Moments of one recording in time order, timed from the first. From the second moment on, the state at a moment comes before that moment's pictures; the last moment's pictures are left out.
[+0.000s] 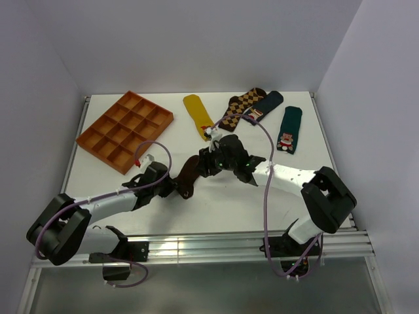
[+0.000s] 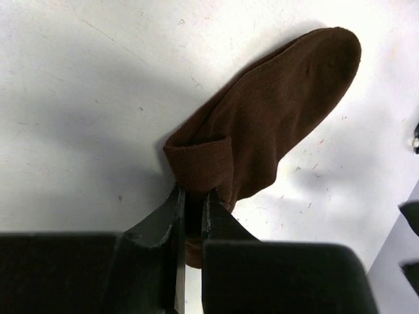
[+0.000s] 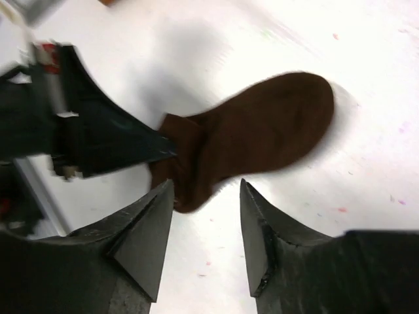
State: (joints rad) left arm -0.64 1.29 0.44 0.04 -0.16 -1.23; right arm 0.73 1.51 0.84 0.15 -0.29 0.35
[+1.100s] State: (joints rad) left arm -0.64 1.39 0.66 -0.24 -0.14 -1.13; right arm 1.28 1.78 0.77 0.42 0.46 -0.10
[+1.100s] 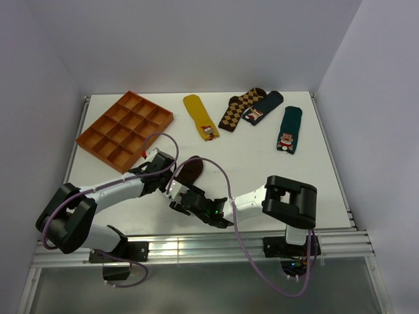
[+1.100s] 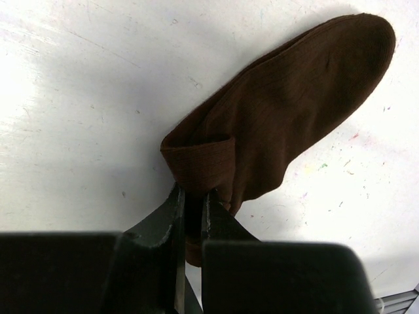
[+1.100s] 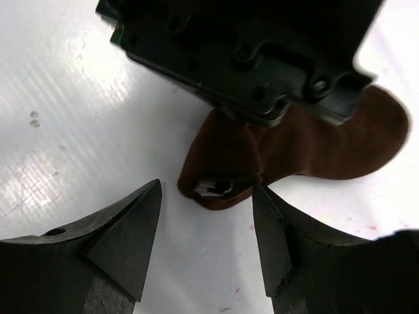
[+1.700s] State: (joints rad) left arm -0.64 1.41 0.67 -0.24 -0.12 -1.11; right arm 1.31 1.81 0.80 0.48 0.56 -0.16
